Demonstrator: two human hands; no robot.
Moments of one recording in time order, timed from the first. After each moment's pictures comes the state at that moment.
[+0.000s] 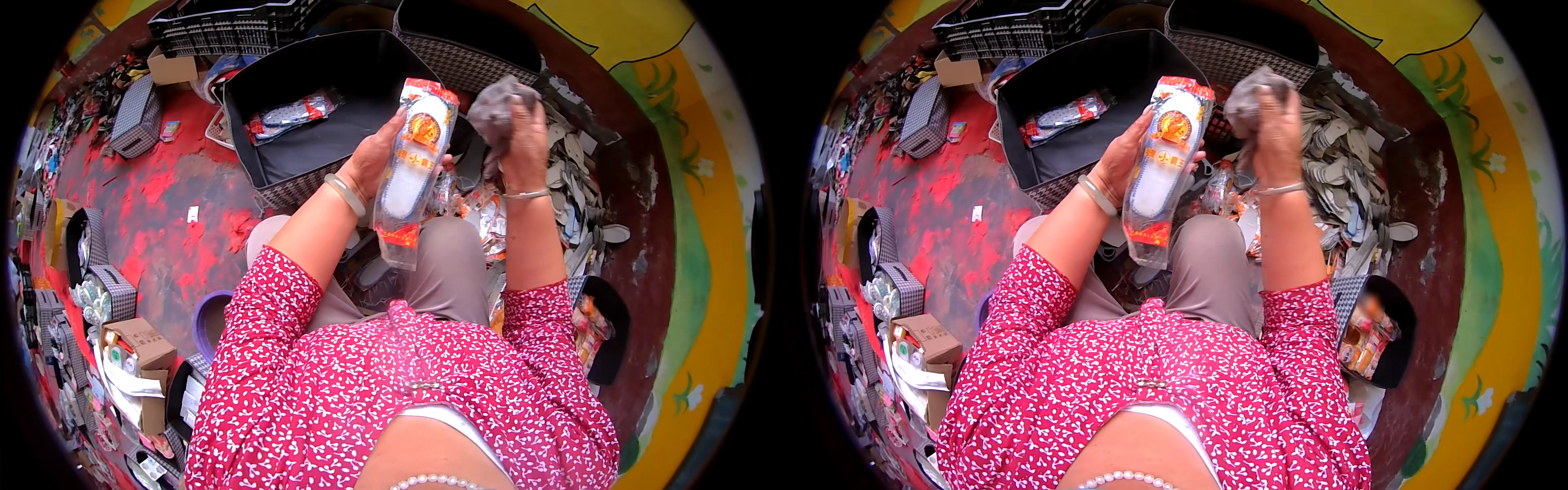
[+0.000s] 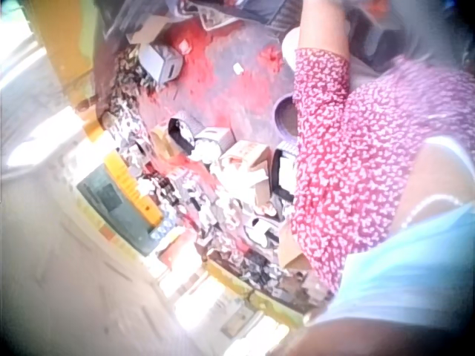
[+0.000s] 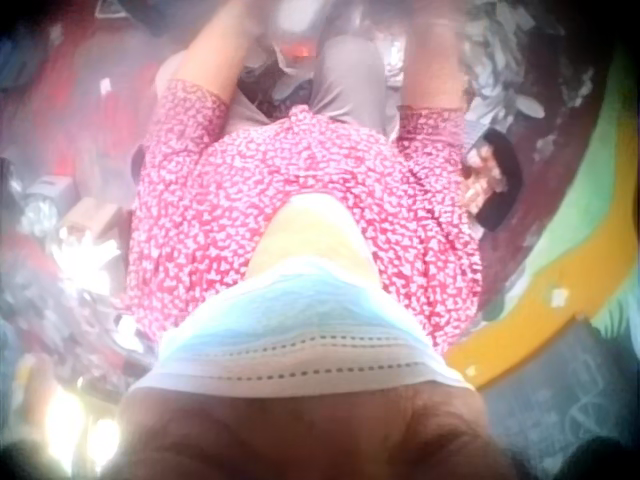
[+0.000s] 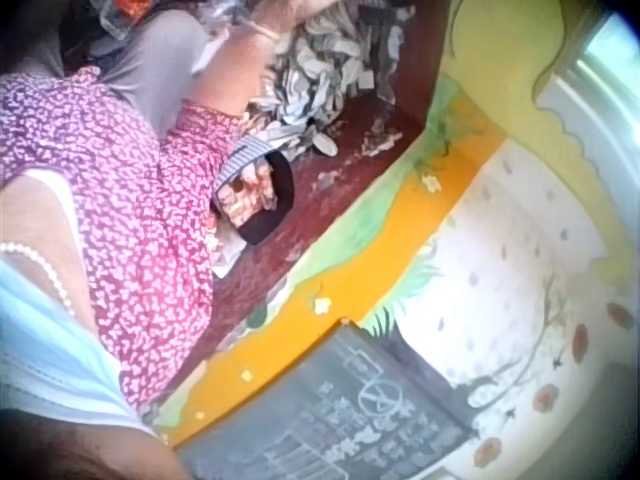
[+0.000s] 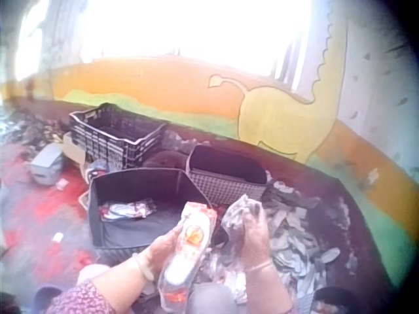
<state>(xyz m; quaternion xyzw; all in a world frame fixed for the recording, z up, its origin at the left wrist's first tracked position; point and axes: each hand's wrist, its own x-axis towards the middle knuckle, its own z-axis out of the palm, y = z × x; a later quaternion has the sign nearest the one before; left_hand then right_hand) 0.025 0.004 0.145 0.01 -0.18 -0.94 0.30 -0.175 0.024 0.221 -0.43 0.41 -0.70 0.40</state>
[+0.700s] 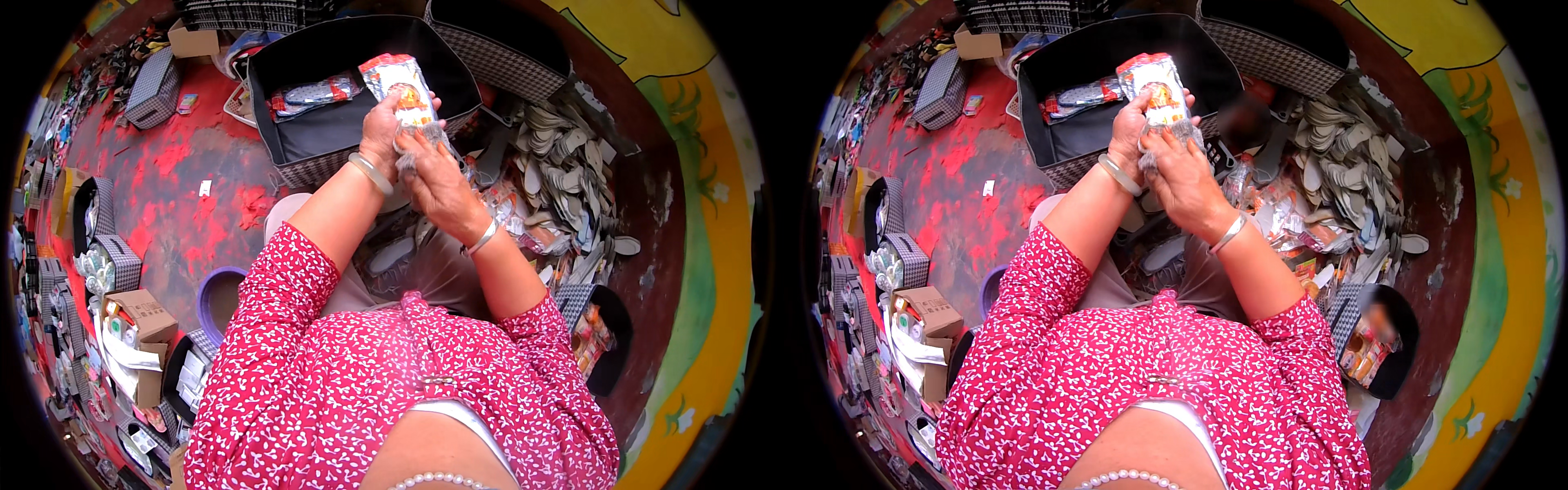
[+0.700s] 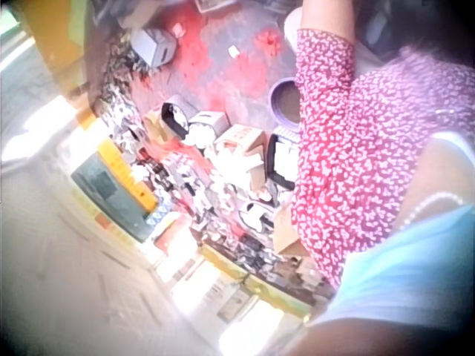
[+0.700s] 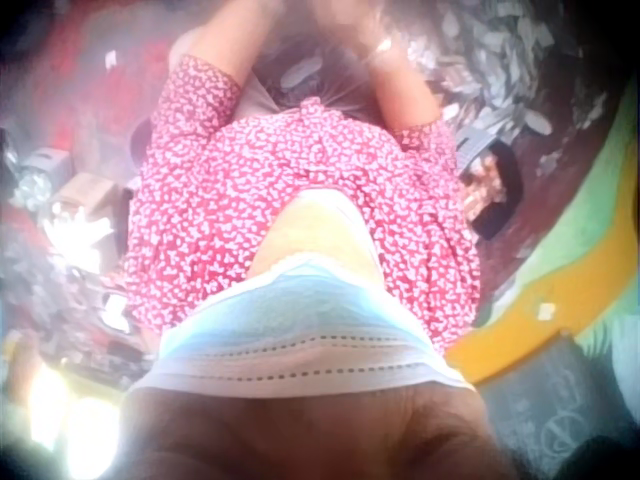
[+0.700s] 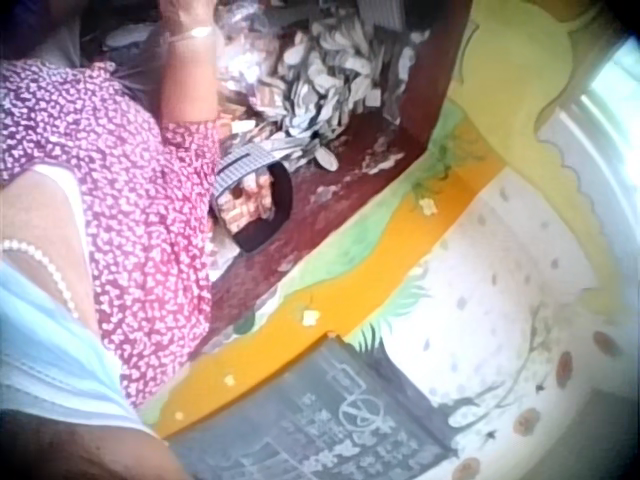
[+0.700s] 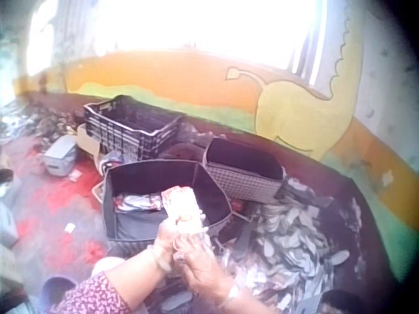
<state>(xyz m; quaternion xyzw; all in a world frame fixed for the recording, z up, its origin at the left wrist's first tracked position) 0.026 -0.019 0.130 0.16 -0.10 -0.83 0.53 -0.079 0.082 0.177 -0.83 0.44 -0.28 0.18</state>
